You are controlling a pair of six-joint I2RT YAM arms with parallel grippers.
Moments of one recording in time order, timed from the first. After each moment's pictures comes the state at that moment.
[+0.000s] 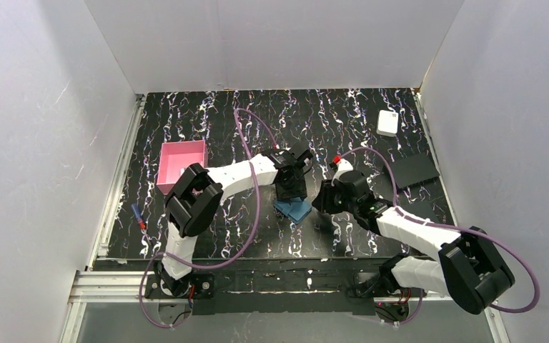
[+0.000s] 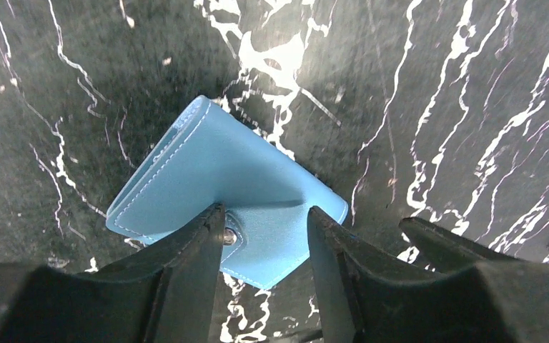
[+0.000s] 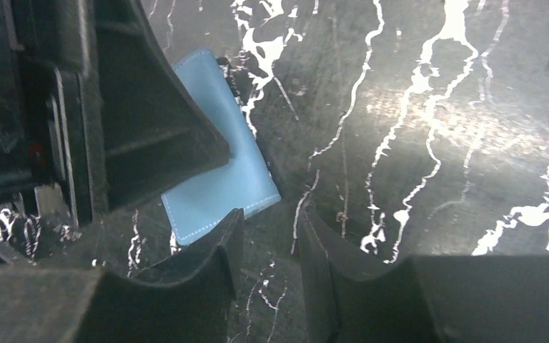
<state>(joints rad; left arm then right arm) -0.88 2.00 1.48 -0.70 -0.05 -0.91 0.62 1.17 0.45 0.07 -0.10 0.45</state>
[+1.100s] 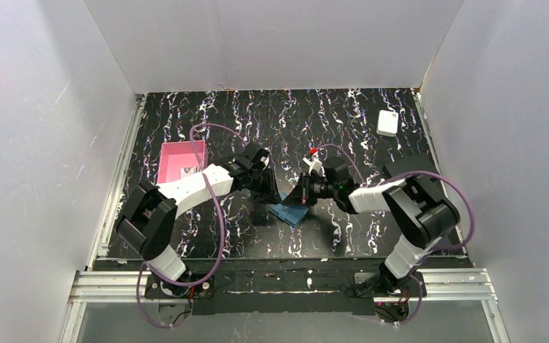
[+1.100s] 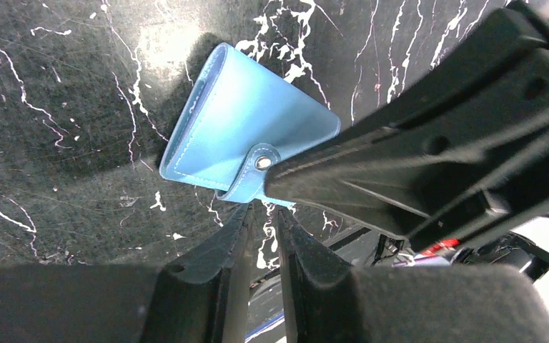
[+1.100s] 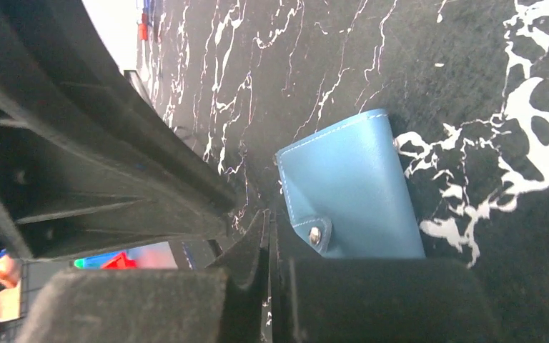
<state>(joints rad) -0.69 1.63 1.05 -0.45 0.27 -0.79 0.58 1.65 0.61 0.50 -0.69 0.74</state>
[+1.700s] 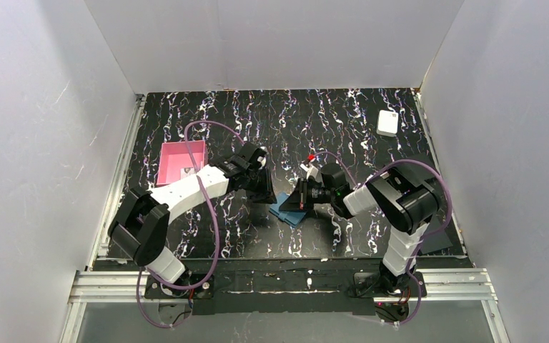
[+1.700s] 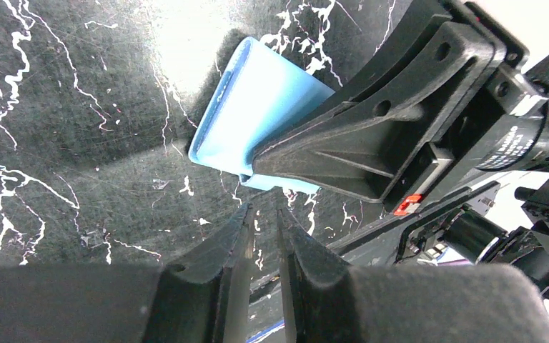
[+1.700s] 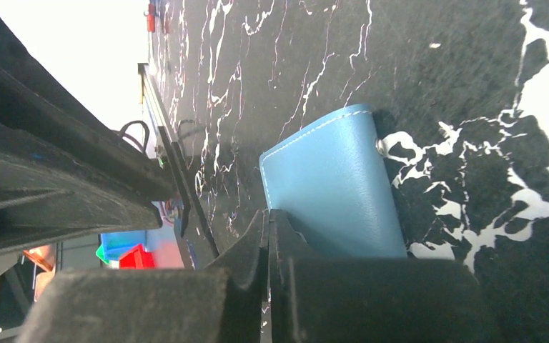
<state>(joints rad) -0.69 1.58 1.05 -0.51 0.21 -0.74 0.59 1.83 0.58 0.73 -0.74 0.83</state>
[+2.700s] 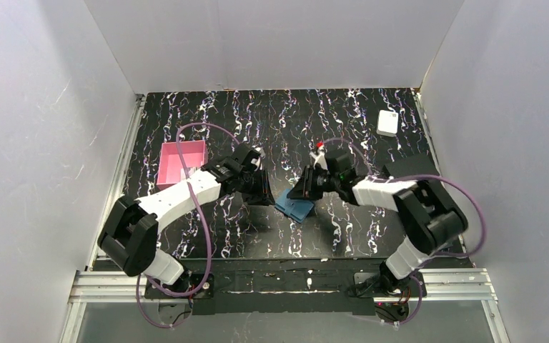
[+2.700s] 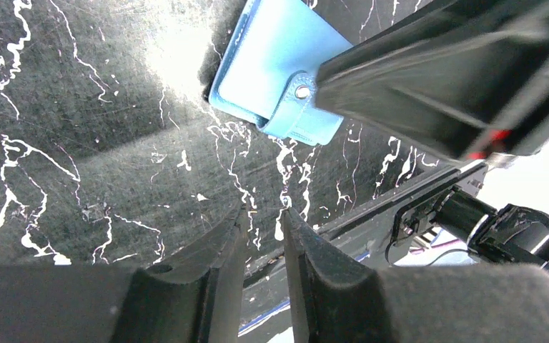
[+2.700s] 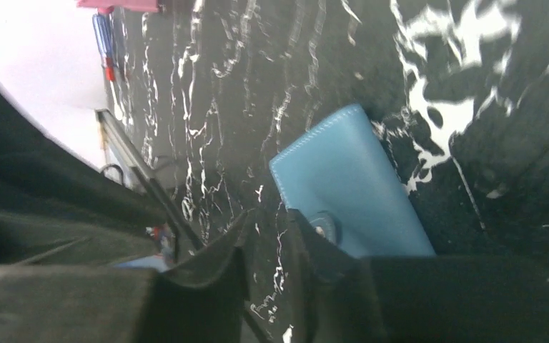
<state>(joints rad) -0.68 1.49 1.00 -0.53 0.24 -0.73 0.55 1.65 0.67 0.31 -0.60 0.80</state>
